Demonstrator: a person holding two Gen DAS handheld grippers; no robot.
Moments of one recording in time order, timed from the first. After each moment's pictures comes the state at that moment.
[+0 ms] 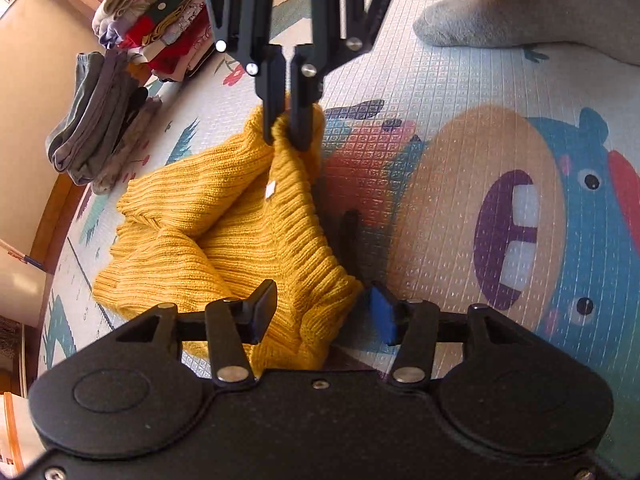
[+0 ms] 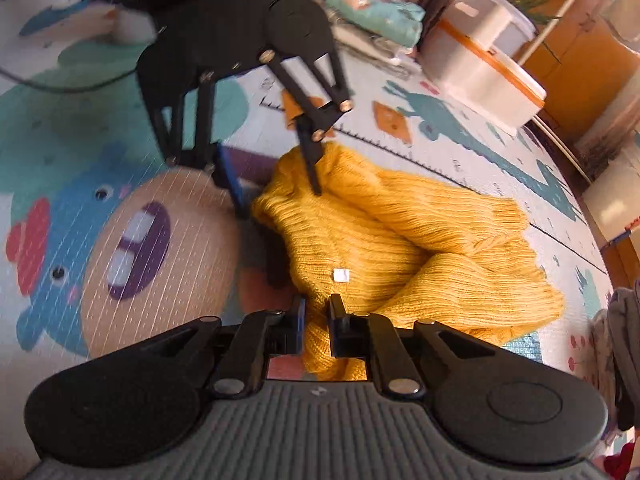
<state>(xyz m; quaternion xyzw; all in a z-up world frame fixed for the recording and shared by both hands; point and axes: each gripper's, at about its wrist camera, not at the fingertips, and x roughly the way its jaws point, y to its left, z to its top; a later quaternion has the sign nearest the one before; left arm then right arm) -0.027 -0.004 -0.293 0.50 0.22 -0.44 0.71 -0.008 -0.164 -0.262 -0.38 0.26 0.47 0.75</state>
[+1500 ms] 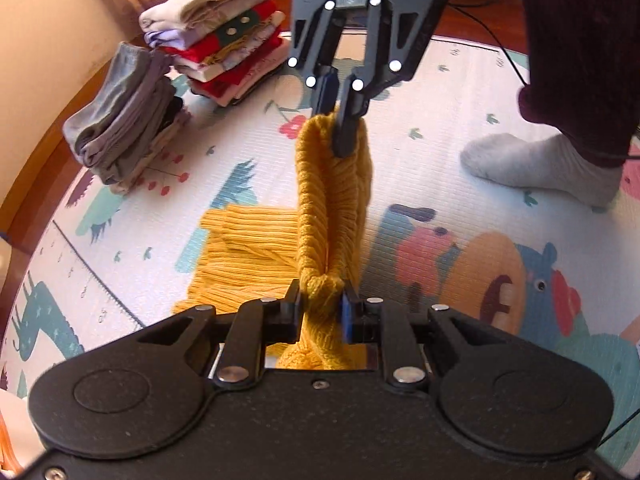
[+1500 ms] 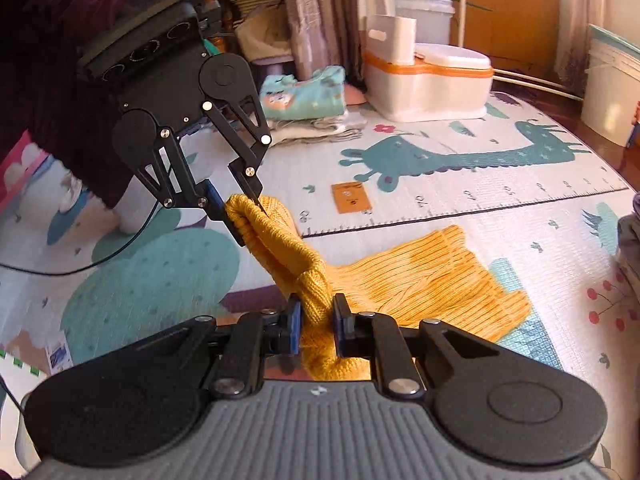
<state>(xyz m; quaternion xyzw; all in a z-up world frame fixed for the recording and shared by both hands) 0.067 0.013 -0.127 0.39 0.30 -0.50 0.71 0.074 -0.220 -0.139 -0.14 0.34 0.51 0.78</state>
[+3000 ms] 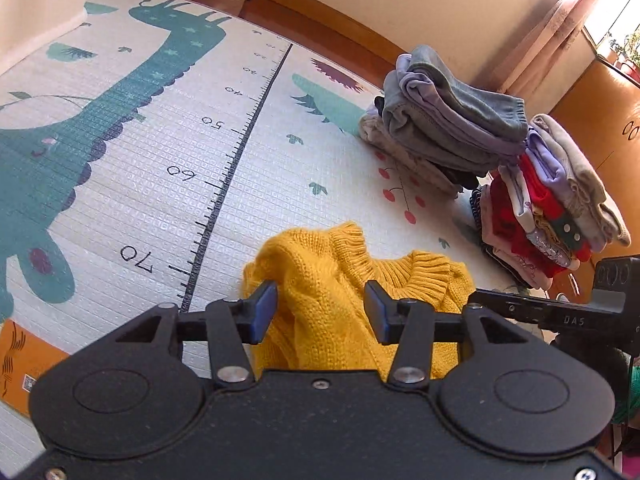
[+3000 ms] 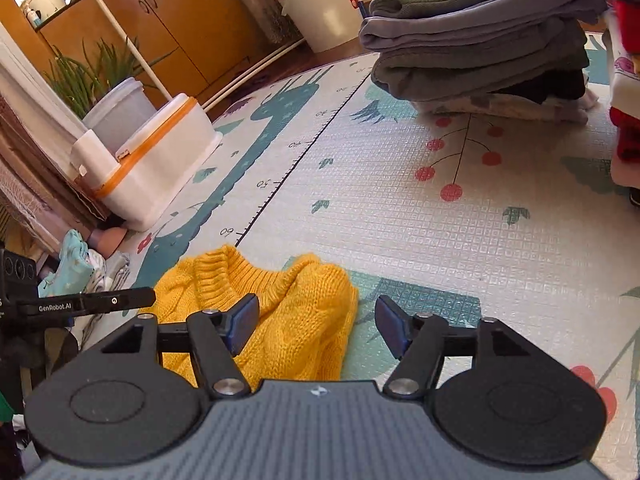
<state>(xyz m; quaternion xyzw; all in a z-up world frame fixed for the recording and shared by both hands) 0.232 0.077 -0.234 -0.18 0.42 -0.20 0.87 0.229 -0.284 -0.272 0.19 0.40 0.22 0.87</state>
